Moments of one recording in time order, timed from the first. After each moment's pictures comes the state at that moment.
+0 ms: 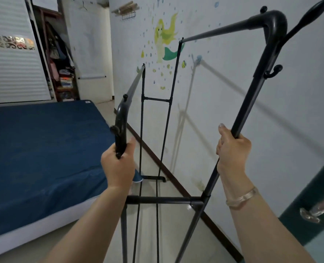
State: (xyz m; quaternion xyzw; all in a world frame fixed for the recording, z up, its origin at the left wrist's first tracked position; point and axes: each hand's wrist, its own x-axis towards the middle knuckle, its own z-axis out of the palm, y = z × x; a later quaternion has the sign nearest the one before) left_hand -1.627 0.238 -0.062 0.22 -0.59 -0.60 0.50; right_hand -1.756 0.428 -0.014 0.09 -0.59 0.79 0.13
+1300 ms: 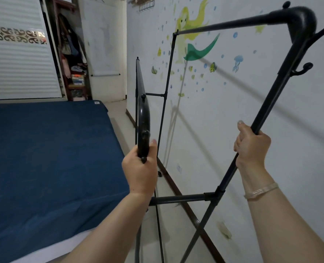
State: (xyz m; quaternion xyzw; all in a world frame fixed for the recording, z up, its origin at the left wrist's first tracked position) left_hand -1.908 0.097 -0.070 0.20 -0.59 -0.57 0.54; right_hand -2.073 0.256 -0.011 0.13 -0.59 0.79 0.12
